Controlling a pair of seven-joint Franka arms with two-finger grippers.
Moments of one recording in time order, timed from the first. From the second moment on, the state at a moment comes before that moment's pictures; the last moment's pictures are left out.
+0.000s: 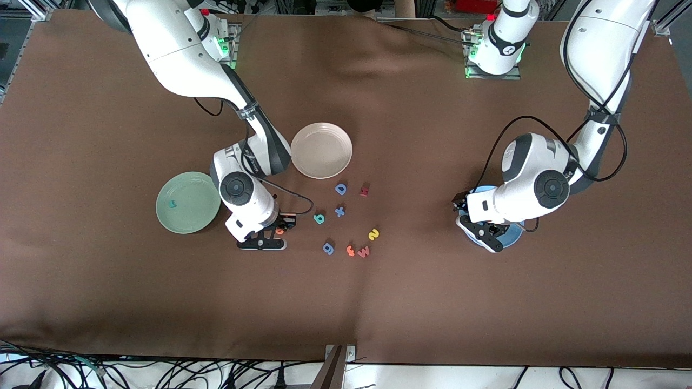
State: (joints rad) left arm 0.04 0.57 -0.32 -1.74 0.02 2.24 0.39; right arm 0.45 0.80 -0.01 -1.49 0.02 2.31 0.45
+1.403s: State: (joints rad) left arm -0.23 0.80 -0.31 -1.47 0.02 2.39 0.05; right arm 0.39 0.61 -0.31 -1.79 0.09 2.19 0.06
